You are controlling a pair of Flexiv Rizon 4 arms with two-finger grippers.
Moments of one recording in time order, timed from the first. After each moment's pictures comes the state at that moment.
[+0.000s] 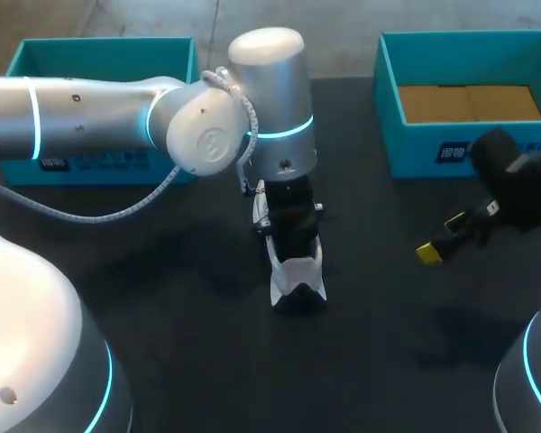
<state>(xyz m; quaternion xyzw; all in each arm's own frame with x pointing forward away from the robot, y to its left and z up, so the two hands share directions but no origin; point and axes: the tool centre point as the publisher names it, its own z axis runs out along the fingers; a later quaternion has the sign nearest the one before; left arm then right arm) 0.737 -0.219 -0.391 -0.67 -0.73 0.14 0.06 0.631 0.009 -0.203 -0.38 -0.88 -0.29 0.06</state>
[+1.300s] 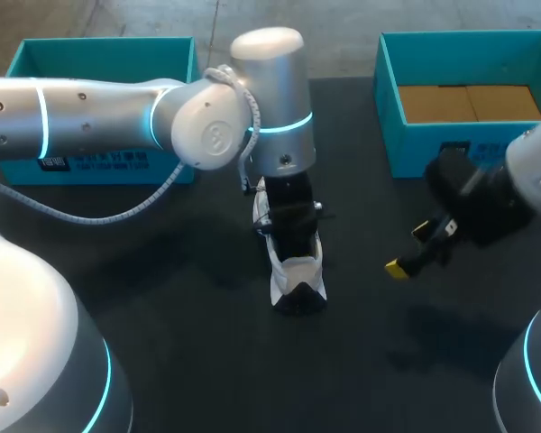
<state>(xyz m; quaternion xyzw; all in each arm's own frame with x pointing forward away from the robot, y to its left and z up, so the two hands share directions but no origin) 0.740 -0.219 -0.398 -0.66 -0.73 0.16 0.08 0.635 0.043 -0.231 -0.33 -0.90 -0.28 0.02</state>
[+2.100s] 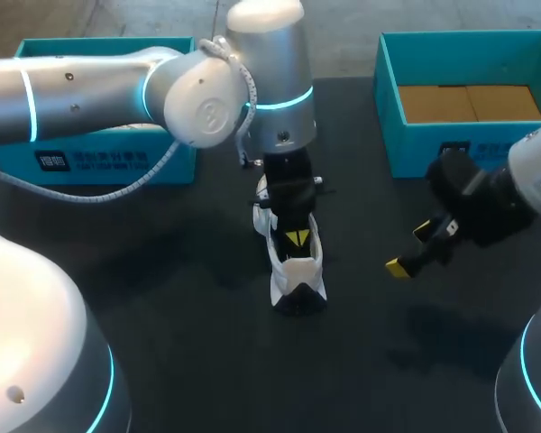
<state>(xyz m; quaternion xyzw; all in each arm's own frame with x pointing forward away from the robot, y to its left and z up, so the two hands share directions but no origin) 0.770 -0.217 -0.357 -0.68 -0.72 0.13 0.04 0.639 0.041 -0.233 -0.34 -0.89 -0.29 0.02</state>
